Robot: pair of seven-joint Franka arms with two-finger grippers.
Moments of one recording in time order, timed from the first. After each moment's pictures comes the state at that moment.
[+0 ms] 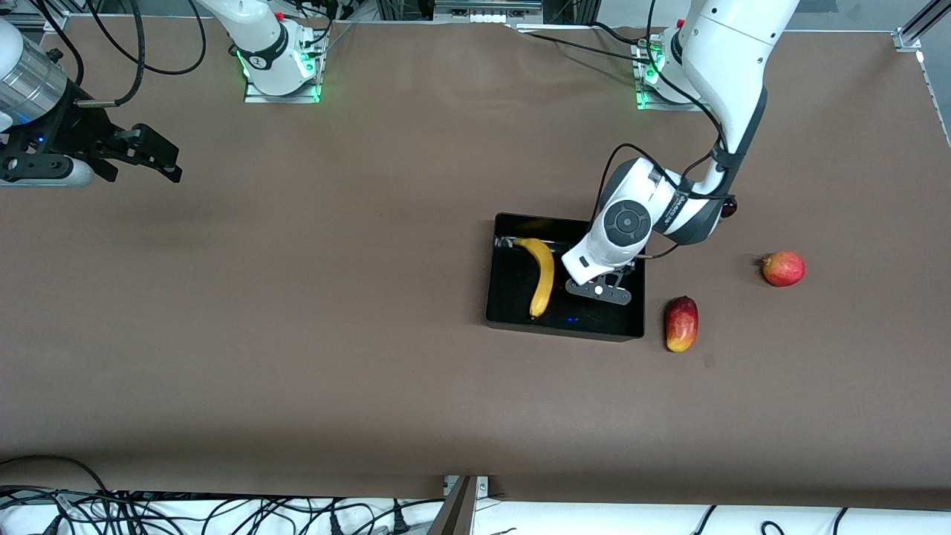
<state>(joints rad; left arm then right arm) -0.36 0.55 -0.10 -1.86 0.08 2.26 -0.29 0.09 -0.02 0.03 -1.61 0.02 1.61 0.14</state>
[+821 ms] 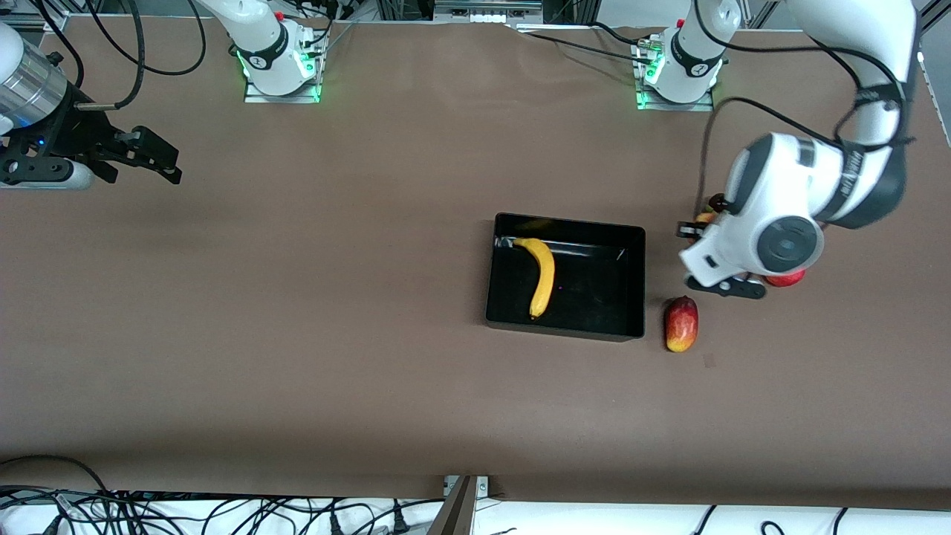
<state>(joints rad) -0.15 0.37 0.01 -1.78 0.08 1.73 0.04 0.09 -0.01 0.03 -1.61 0.02 1.61 0.14</state>
